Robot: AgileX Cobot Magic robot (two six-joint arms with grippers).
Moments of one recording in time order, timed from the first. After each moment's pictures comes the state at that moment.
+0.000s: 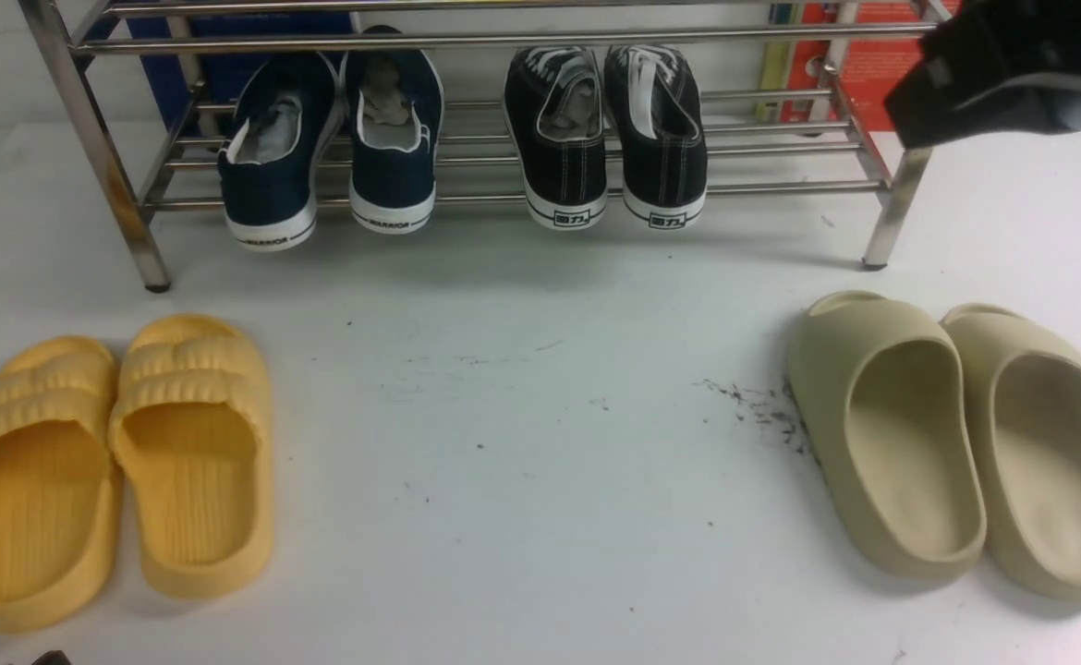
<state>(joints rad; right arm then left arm) 0.67 1.32 -1.72 0.00 1.27 0.16 0.02 -0.01 0.03 -0.12 0.40 -0.23</state>
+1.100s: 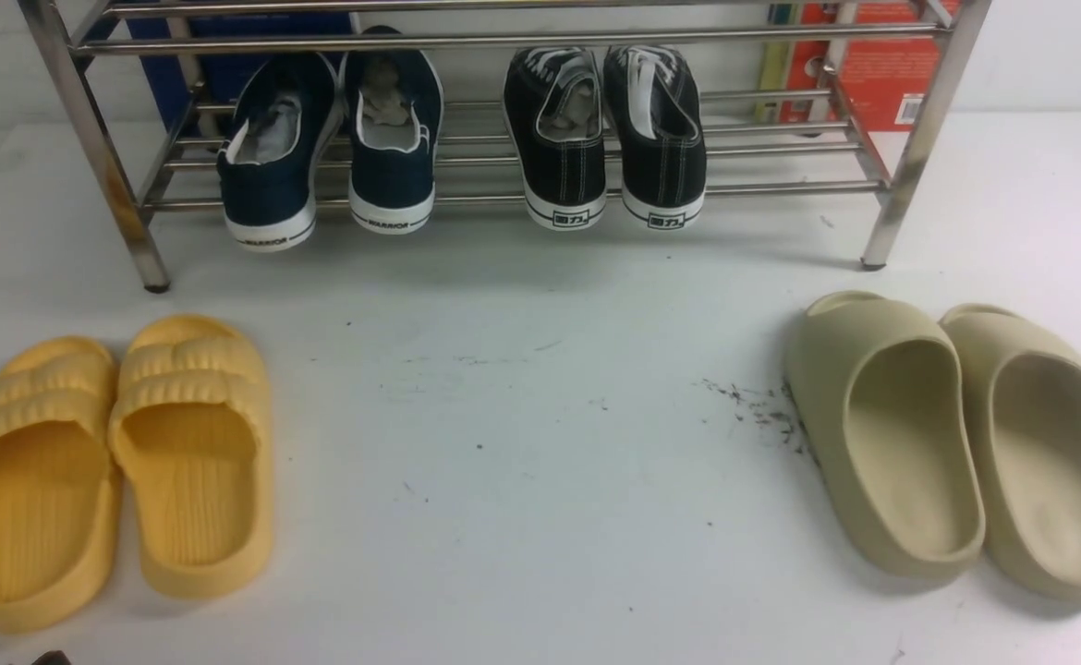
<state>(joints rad) 0.02 0.00 0.02 0.04 0.38 -0.03 0.02 -0.01 0.03 -0.12 0.40 -0.23</state>
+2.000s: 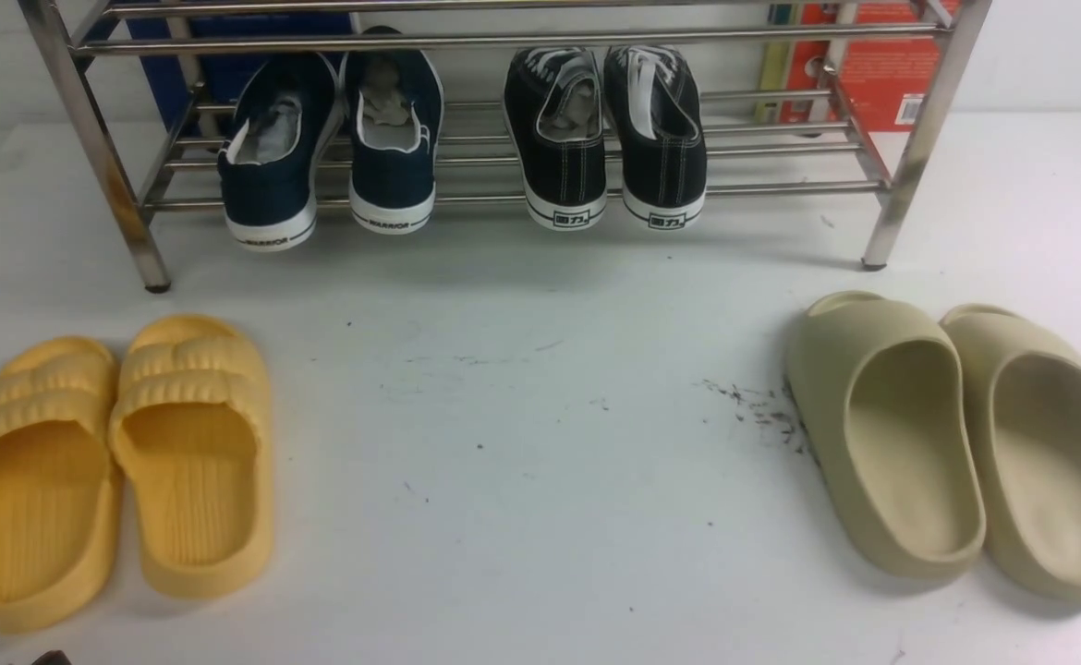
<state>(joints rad) 0.02 -0.01 0.02 0.06 0.38 -0.01 0.02 -0.01 0.03 -0.12 0.40 -0.23</state>
